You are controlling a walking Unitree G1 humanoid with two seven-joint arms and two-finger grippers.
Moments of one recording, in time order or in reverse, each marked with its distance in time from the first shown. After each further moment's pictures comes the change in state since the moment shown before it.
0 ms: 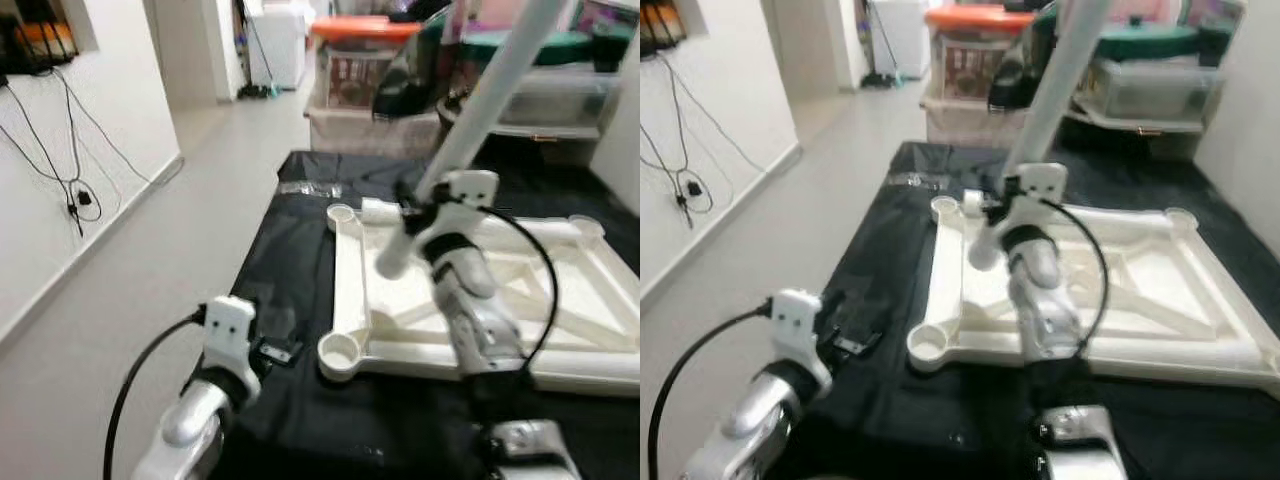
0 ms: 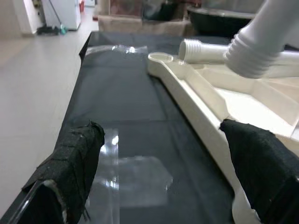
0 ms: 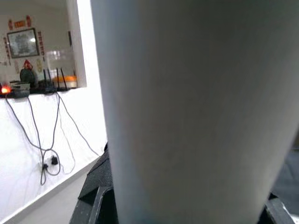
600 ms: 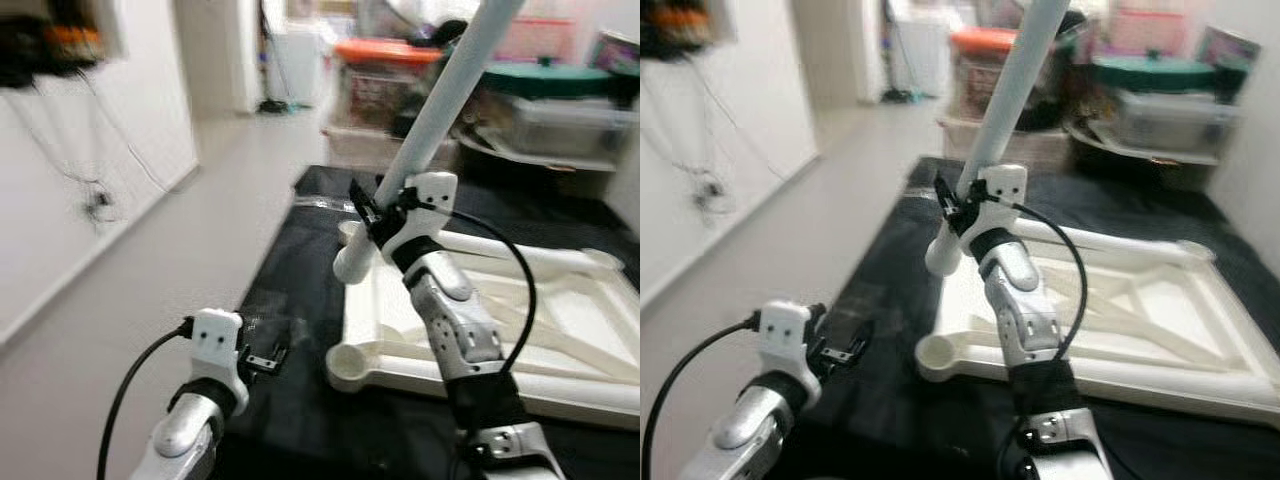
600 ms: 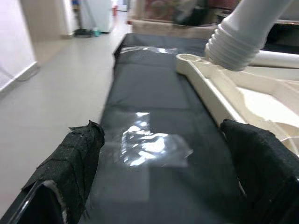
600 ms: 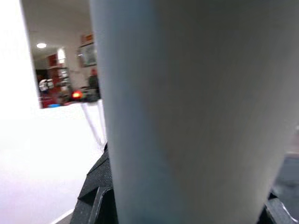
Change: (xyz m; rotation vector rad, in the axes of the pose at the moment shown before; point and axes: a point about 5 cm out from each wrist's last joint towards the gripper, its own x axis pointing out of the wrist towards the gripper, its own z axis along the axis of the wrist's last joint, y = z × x) left arm -0.001 -0.007 -0.004 -0.009 0.010 -0.009; right arm -0.002 -0.002 0.002 0.064 -0.002 0.108
